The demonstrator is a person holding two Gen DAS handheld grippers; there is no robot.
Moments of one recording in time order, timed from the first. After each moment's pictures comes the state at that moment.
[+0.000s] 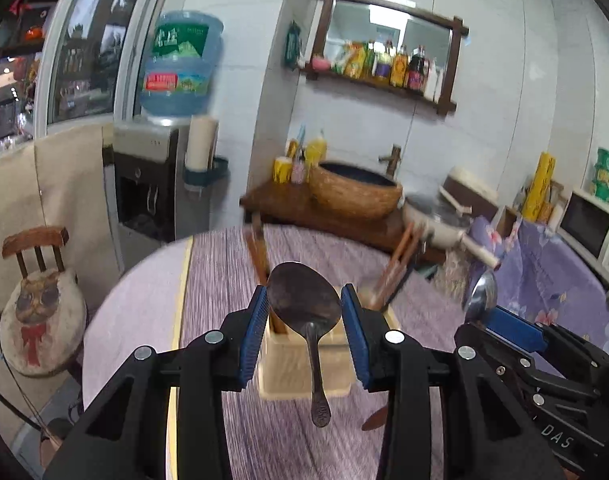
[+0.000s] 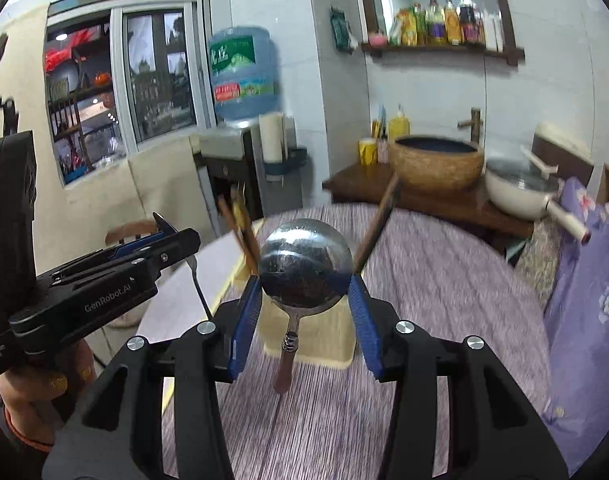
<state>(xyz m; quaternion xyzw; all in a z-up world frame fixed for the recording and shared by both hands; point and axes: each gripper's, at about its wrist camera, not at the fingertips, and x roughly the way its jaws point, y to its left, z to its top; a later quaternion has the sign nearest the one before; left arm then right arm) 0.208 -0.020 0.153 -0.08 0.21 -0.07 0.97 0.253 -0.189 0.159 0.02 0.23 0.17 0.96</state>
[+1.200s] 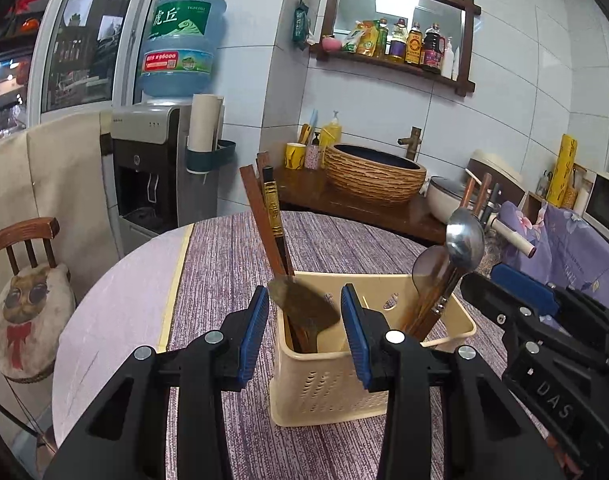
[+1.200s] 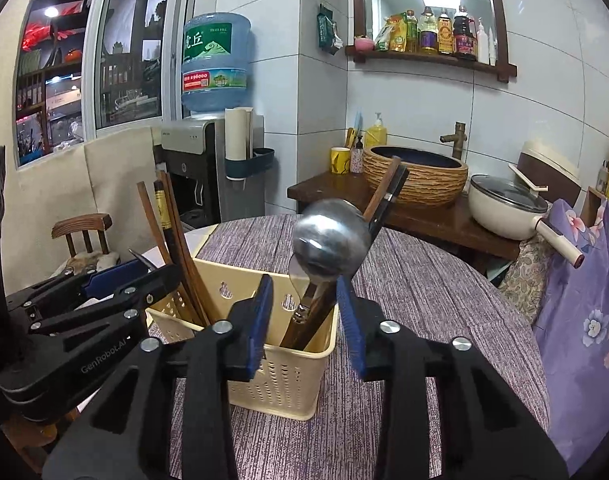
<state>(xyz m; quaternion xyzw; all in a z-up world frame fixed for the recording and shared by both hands) 0.264 -0.023 0.075 -0.05 0.23 -0.05 0.97 0.328 -0.169 0.096 -0.02 0.22 0.11 0.97</state>
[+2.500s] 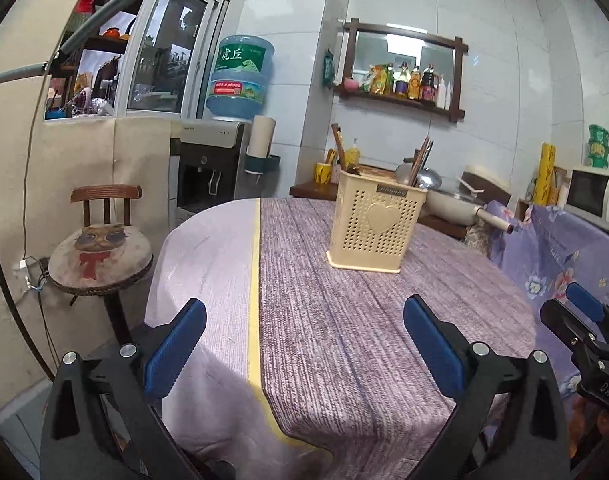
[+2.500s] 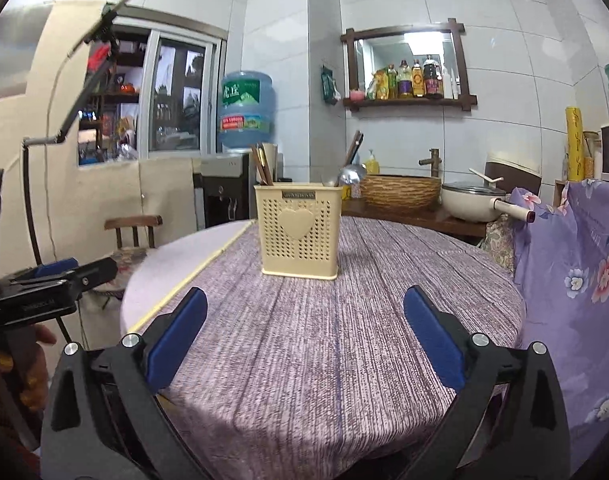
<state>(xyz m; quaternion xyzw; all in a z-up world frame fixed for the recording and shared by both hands) 0.010 0.028 0.000 -0.07 0.15 -0.02 0.99 0.028 -0.211 0.001 0.00 0.10 0.12 0.99</state>
